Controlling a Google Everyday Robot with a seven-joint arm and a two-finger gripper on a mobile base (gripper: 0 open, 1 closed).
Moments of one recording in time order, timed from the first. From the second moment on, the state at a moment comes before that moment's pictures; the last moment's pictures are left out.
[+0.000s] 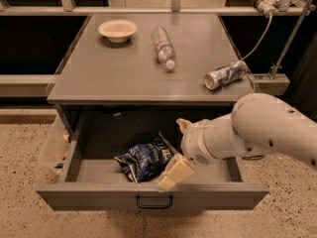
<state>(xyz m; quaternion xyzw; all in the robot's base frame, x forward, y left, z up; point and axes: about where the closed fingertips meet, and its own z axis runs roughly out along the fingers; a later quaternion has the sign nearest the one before) 0.448 -0.037 0.760 -0.55 0.75 0.18 0.32</state>
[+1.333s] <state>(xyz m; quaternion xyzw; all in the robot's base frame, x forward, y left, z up) 0.486 -0.020 0.743 -0.51 0.76 0.14 0.37</state>
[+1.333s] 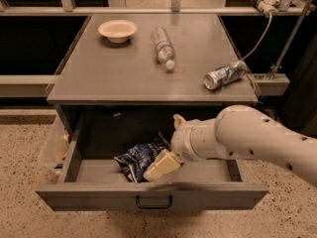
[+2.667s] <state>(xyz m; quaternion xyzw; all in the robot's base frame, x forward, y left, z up) 0.525 0.020 0.692 -0.49 0.77 0.18 0.37</state>
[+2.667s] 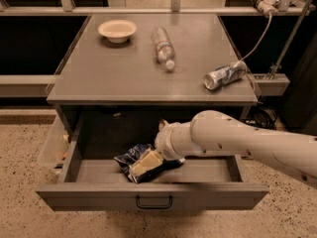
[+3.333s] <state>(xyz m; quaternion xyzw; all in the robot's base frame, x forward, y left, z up) 0.528 0.038 0.659 -0.48 0.78 0.20 0.36</state>
